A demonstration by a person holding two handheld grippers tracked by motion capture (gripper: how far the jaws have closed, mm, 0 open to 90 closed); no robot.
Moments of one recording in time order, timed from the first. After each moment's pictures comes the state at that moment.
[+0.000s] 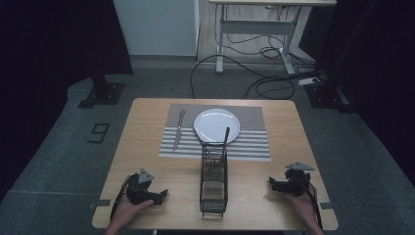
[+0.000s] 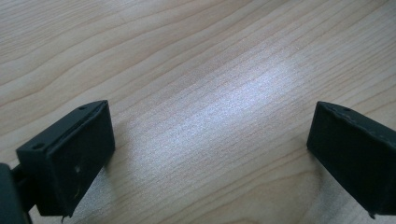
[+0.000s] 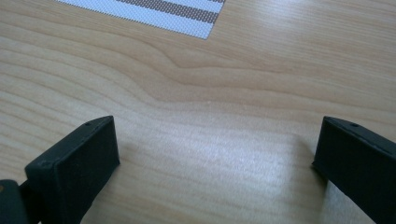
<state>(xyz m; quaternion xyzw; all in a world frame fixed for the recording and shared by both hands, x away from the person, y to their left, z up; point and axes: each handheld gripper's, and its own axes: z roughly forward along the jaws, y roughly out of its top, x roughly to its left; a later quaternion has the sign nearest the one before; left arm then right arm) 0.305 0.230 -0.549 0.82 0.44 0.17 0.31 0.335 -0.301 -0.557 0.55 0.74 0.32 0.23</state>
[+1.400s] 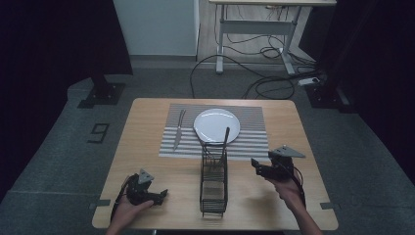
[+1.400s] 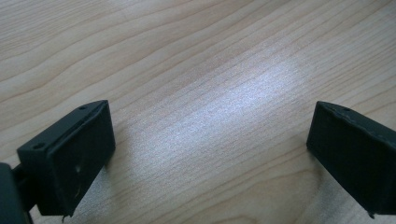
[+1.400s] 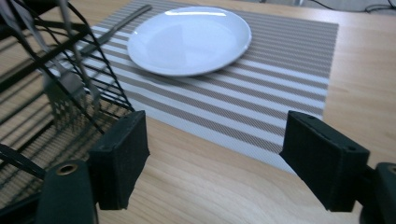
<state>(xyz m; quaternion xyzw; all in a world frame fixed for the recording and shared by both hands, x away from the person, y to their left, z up) 0.303 0.230 -0.548 0.82 0.45 0.17 0.31 0.337 -0.230 -0.470 0.49 0.72 0.43 0.23</state>
